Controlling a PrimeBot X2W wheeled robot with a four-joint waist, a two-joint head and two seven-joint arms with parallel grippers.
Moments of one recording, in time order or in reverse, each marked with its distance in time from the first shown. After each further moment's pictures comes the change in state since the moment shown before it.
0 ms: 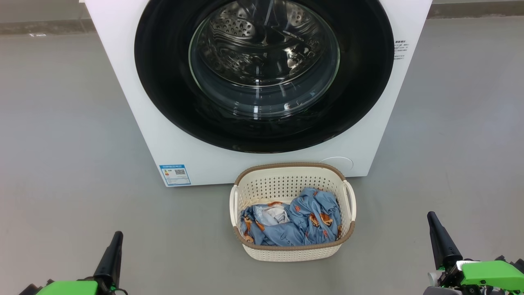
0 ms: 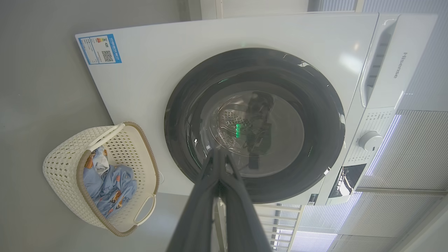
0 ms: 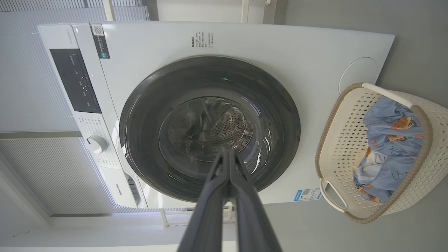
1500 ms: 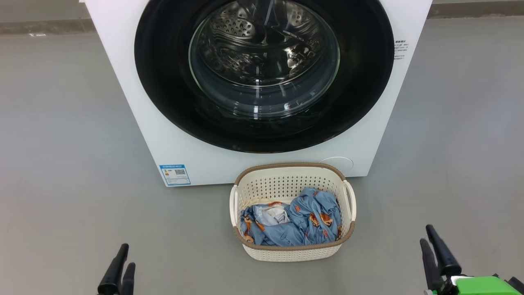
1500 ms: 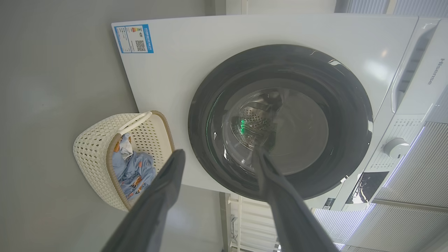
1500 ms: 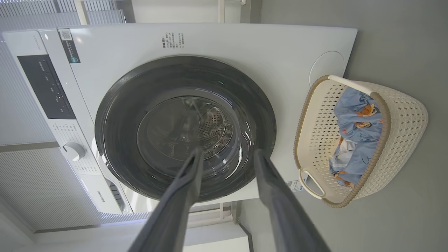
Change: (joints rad) left arm 0.042 -0.025 -0.007 0.051 -0.001 0.001 -0.001; right arm 0.034 0.014 0.001 0.055 0.000 0.000 -0.002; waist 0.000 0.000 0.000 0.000
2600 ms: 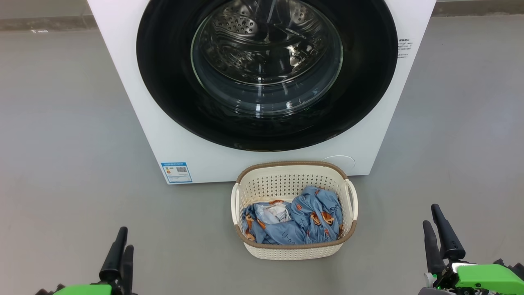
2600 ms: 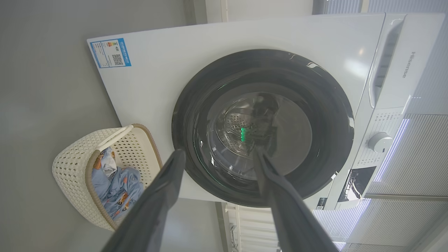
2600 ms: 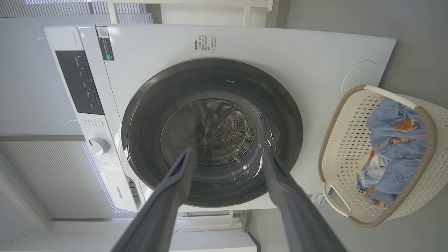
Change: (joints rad) left arm -0.017 0.006 -0.041 -0.061 0.009 0.000 -0.086; right arm -0.009 -0.001 0.037 -0.094 -0.001 0.000 -0.076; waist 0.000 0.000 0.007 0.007
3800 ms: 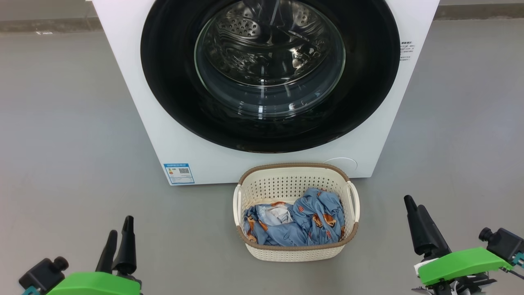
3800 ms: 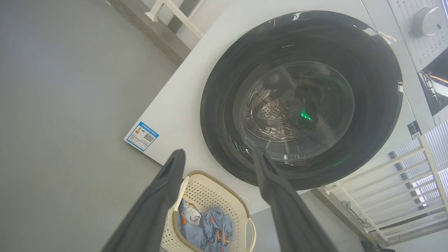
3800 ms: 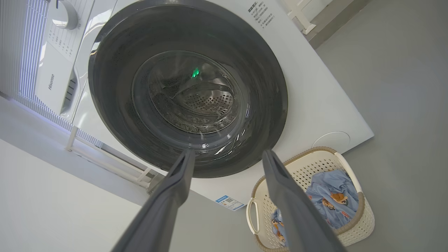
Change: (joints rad) left arm -0.023 0.031 -0.044 -0.035 0.689 -0.001 -0.114; right arm -0.035 -0.081 0.126 -0.012 -0.625 0.000 -0.123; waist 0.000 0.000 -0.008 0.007
